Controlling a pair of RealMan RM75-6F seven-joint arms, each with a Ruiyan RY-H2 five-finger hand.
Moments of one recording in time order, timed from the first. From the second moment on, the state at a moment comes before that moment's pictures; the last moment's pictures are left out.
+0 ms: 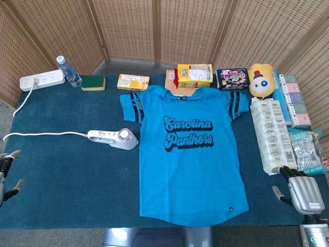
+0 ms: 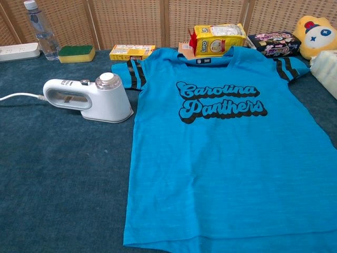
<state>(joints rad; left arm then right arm) -0.01 -1.10 -0.03 -1.65 1.54 1.59 0.08 0.06 -1.14 0.01 -1.57 -1.59 1.50 -0.03</state>
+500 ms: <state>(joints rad) -0.05 -1.04 -0.03 -1.72 1.56 1.56 0.10 0.12 -1.21 -0.04 -1.47 -1.75 1.47 -0.05</state>
